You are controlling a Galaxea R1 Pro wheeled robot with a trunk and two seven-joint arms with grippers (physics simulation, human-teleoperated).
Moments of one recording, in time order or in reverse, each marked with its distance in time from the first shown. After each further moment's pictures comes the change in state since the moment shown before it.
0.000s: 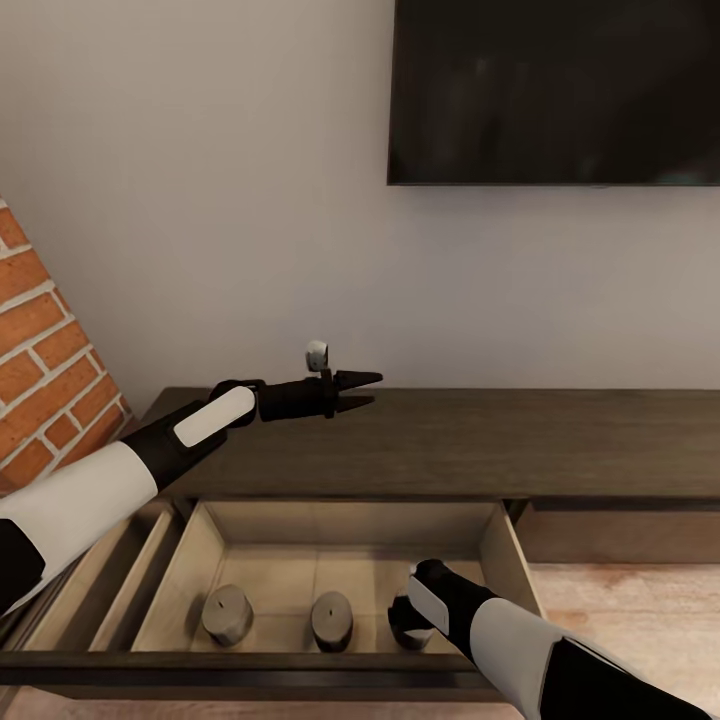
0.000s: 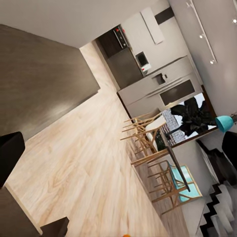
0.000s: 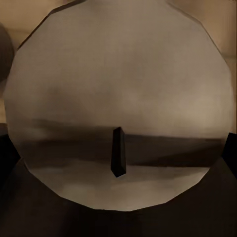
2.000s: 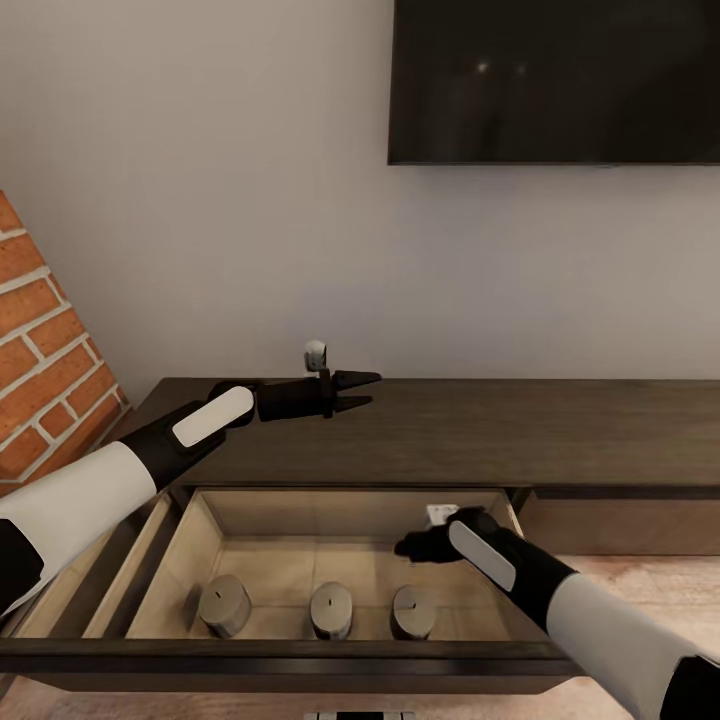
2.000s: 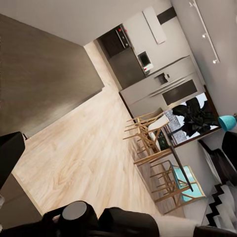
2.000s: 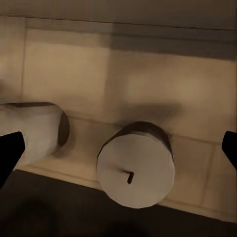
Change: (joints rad) left arm 0.000 0.005 0.000 0.002 0.000 -0.001 0.000; right arm 0.011 -0.316 -0.136 -0.601 -0.040 0.120 0.027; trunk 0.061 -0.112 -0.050
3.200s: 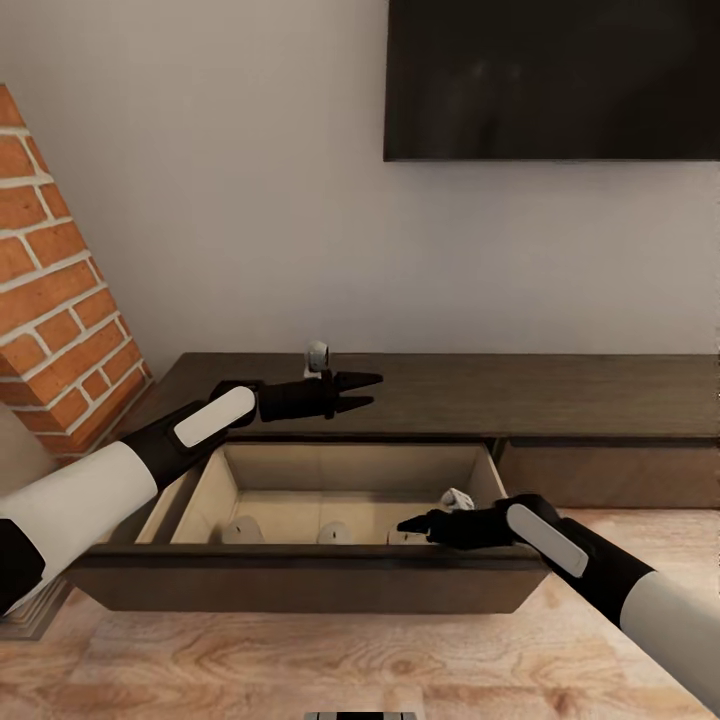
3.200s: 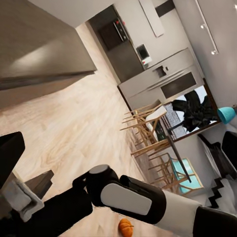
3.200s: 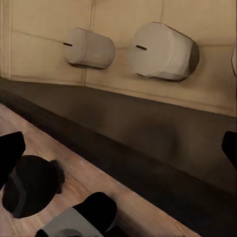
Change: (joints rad) left arm 0.000 -0.005 0.000 -0.002 -0.011 0.000 0.003; right arm 0.000 -0.229 -0.017 -0.153 -0.255 0.074 0.495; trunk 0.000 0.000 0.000
